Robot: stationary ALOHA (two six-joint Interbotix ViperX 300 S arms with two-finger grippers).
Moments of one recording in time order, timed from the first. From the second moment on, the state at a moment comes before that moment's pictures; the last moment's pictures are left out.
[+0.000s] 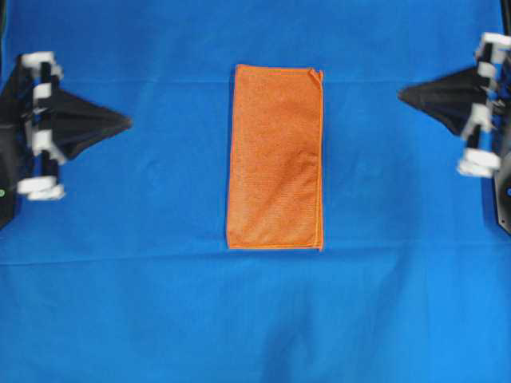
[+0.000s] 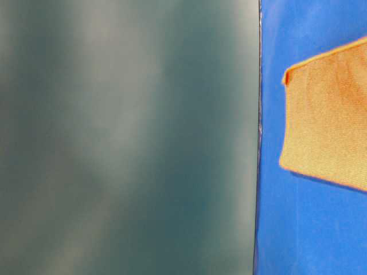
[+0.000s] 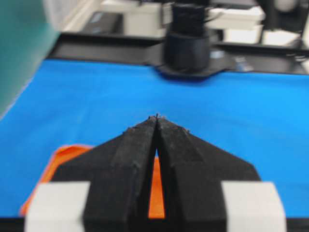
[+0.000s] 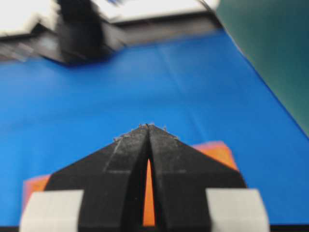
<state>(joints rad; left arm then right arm) 0.11 -0.71 1.14 -0.02 -0.39 0.00 -0.27 -0.81 1.13 0.02 -0.15 0.06</state>
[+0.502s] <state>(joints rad) 0.33 -0.18 0.91 -0.02 -0.41 -0.01 -0.47 -0.35 0.98 0.01 -0.13 0.06</state>
